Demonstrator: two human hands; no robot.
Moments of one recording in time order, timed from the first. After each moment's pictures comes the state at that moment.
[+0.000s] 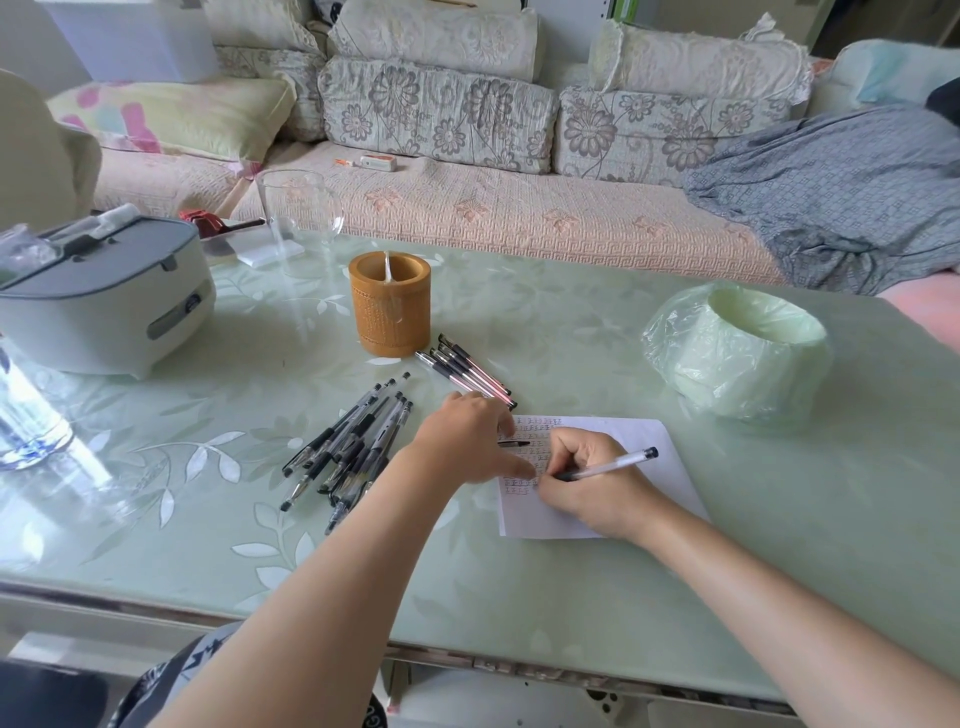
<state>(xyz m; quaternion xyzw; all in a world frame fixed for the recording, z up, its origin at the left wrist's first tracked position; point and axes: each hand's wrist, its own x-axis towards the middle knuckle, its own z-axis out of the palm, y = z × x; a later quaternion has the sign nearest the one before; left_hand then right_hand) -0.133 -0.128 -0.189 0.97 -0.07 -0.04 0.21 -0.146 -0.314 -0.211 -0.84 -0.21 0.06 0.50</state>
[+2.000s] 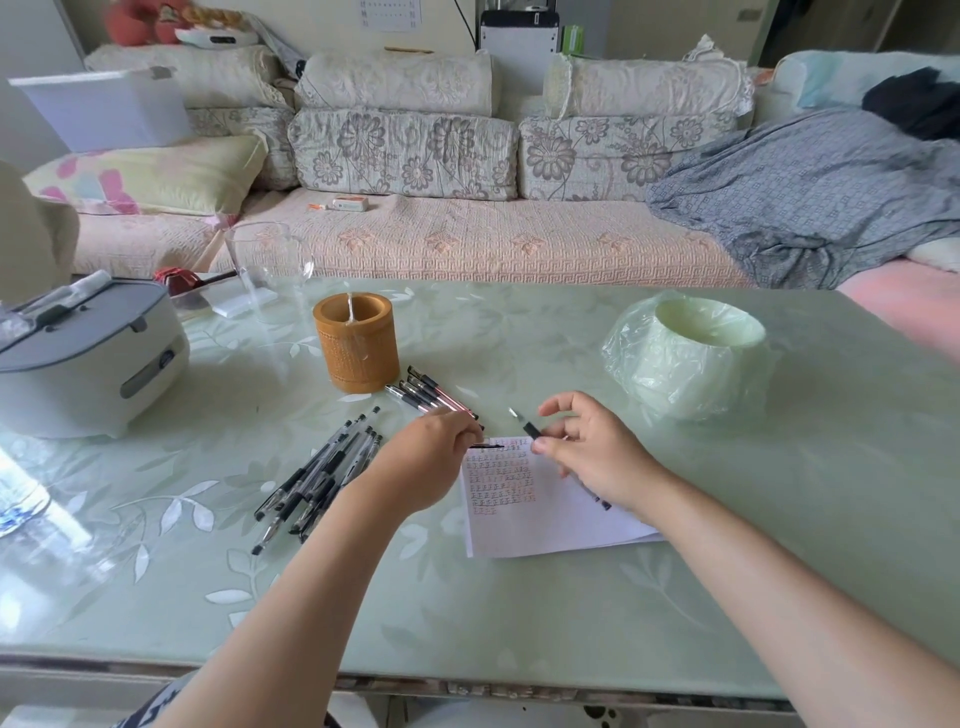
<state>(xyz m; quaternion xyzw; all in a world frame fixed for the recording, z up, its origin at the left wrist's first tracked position) -0.136 -0.126 -0.181 0.96 -0.12 0.06 0.26 -0.133 -0.345 -0.171 -0.83 -0.11 0.06 0.55</state>
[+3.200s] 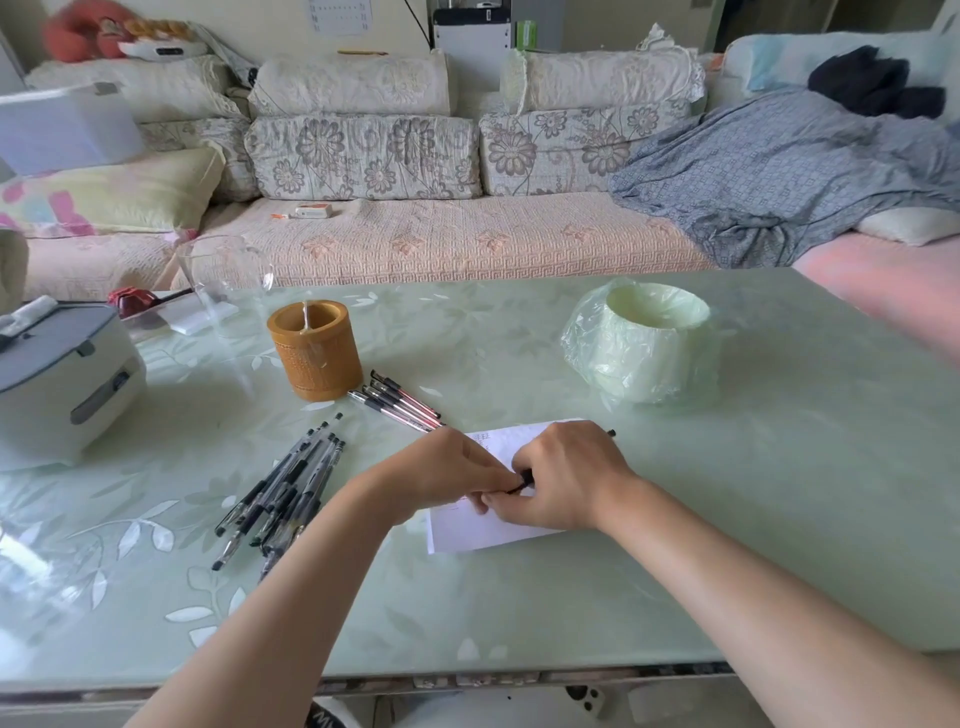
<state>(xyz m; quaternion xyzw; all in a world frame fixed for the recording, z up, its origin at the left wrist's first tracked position) -0.169 -0.182 -0.135 0.87 -0.07 -0.22 0.43 -0.160 -0.356 -0.169 -0.96 -0.25 -0.12 0.08</state>
